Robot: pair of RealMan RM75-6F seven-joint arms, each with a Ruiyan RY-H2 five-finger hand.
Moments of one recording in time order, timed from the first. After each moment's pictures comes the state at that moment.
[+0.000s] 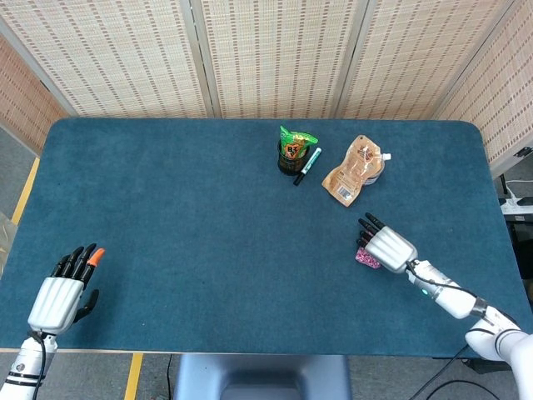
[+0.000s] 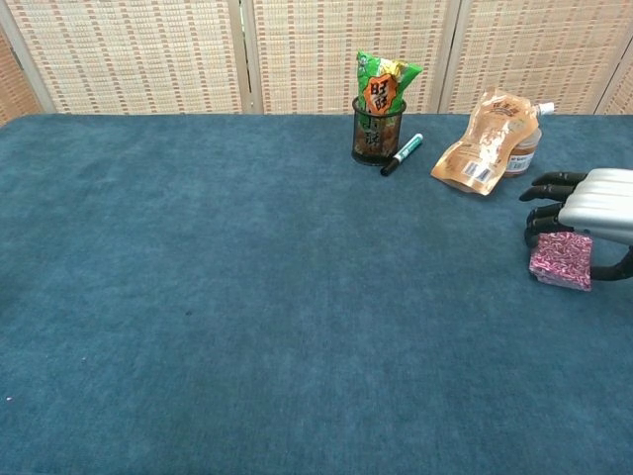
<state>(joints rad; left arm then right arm) -0.19 -1.25 0.00 -1.51 1.55 1.40 0.21 0.64 -1.50 -0.15 -0.78 -1.78 1.08 0.00</state>
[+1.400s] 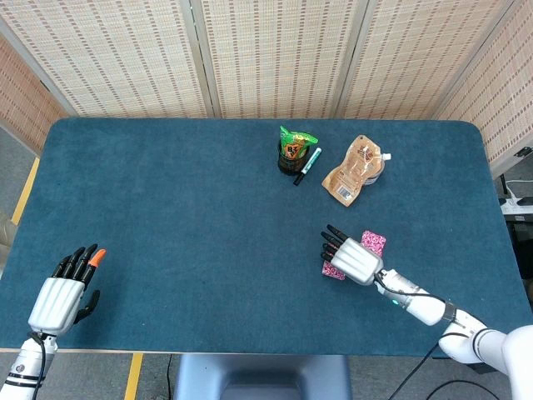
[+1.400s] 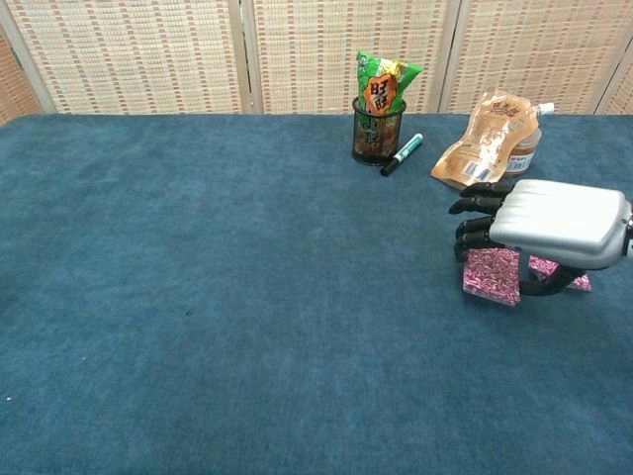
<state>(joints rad) -0.19 -1.25 0.00 -1.52 1.56 1.41 0.20 0.70 -1.52 -0.13 -0.98 -1.81 1.09 -0.16</state>
